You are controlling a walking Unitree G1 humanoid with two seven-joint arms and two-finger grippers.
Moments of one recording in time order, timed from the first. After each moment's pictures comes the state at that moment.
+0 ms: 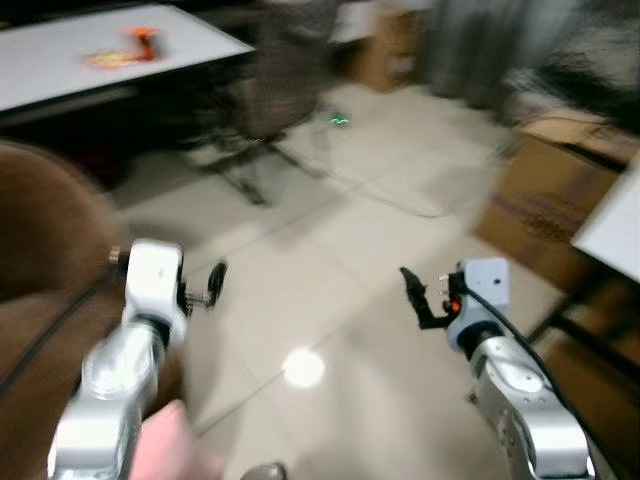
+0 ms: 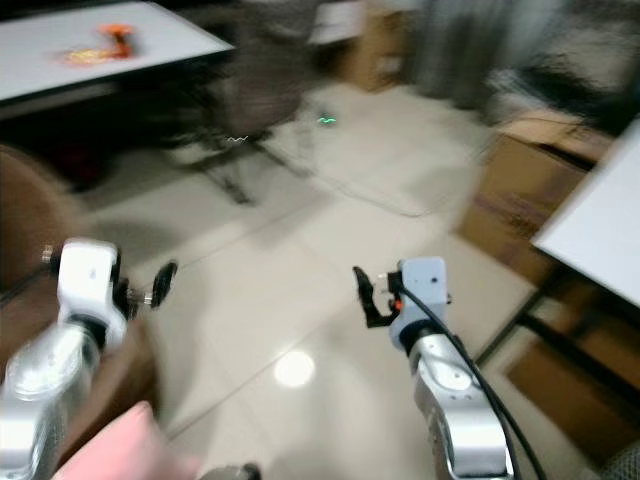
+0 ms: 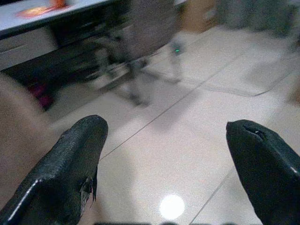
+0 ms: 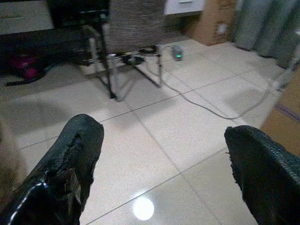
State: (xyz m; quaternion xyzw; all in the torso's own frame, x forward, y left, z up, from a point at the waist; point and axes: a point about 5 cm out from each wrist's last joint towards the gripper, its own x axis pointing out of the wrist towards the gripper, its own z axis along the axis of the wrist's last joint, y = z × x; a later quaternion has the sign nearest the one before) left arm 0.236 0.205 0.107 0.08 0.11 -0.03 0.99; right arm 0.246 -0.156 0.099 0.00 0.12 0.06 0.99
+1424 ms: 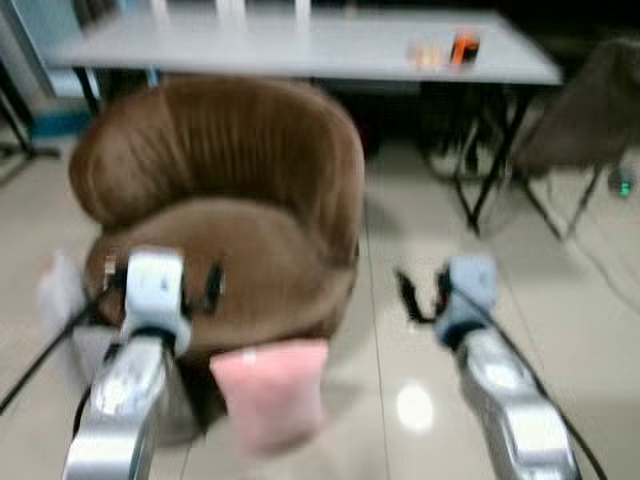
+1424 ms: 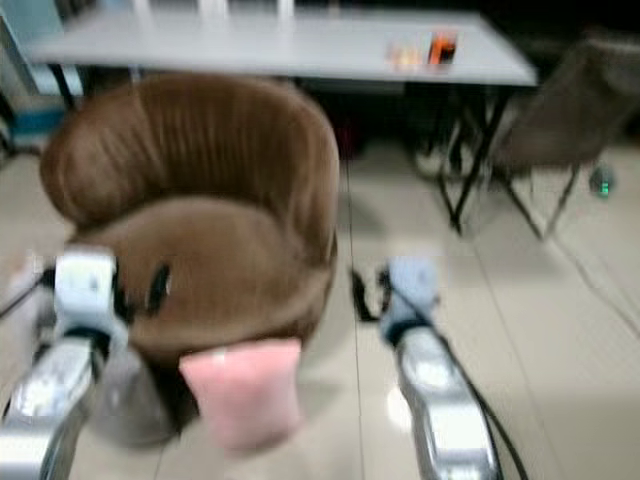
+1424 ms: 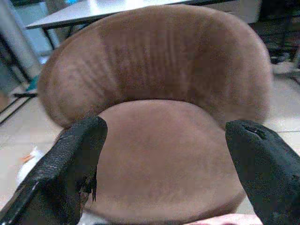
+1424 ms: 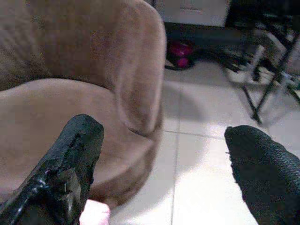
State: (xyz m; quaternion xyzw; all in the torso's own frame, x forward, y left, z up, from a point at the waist) left arm 0.232 0.193 0.120 0.09 0.09 0.02 0.99; right arm 0.253 -0.144 0.096 -0.01 0.14 0.05 0.99
